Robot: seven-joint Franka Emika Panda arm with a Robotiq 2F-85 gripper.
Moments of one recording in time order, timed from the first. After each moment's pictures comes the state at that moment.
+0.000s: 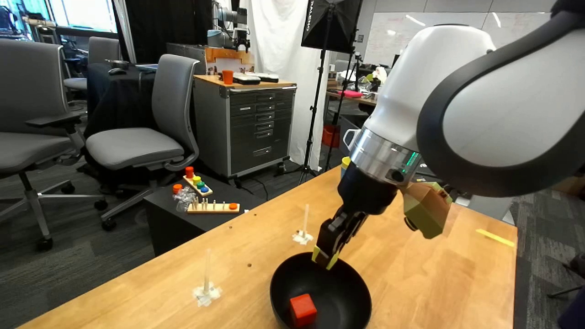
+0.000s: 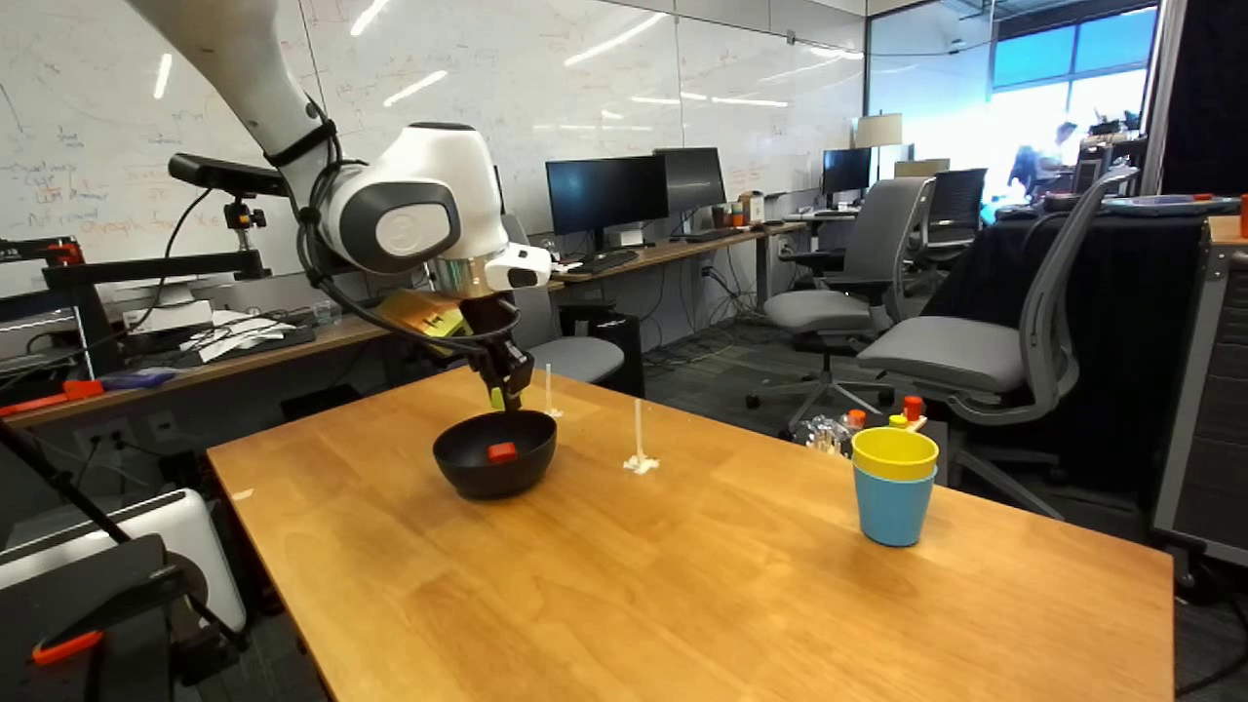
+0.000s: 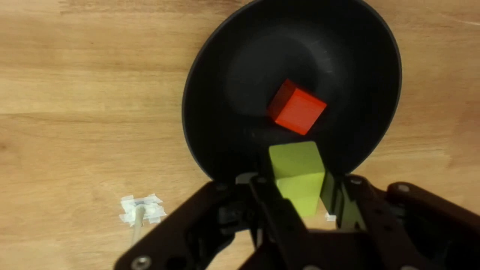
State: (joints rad) arm -0.01 0.44 0.26 -2.21 0.16 2.82 -0.07
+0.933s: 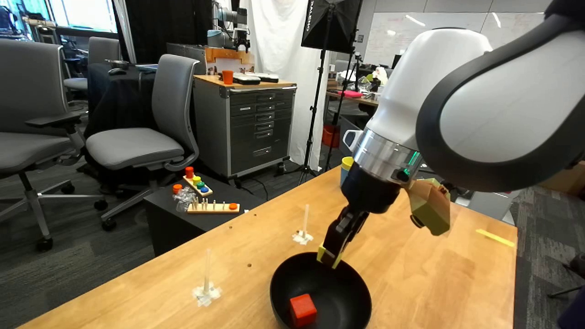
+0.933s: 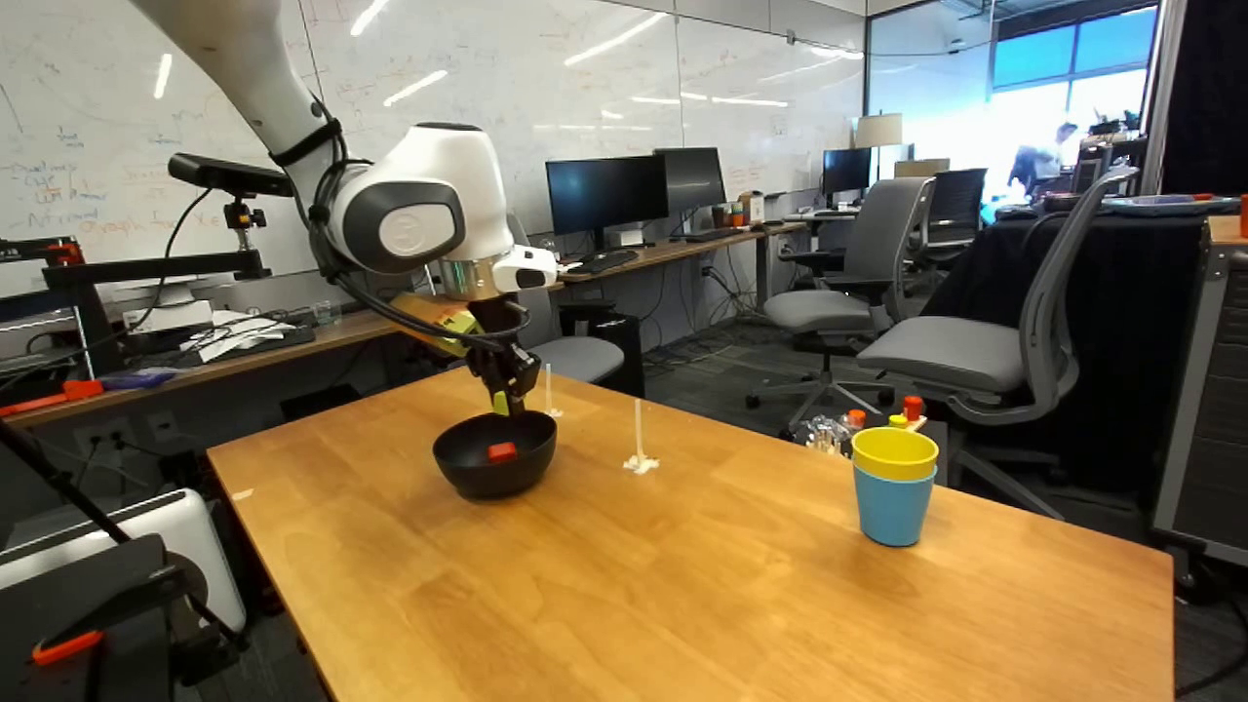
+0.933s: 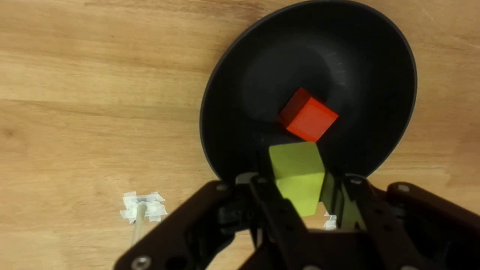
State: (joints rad) arm -0.02 0.44 0.25 -2.21 0.16 2.80 -0.16
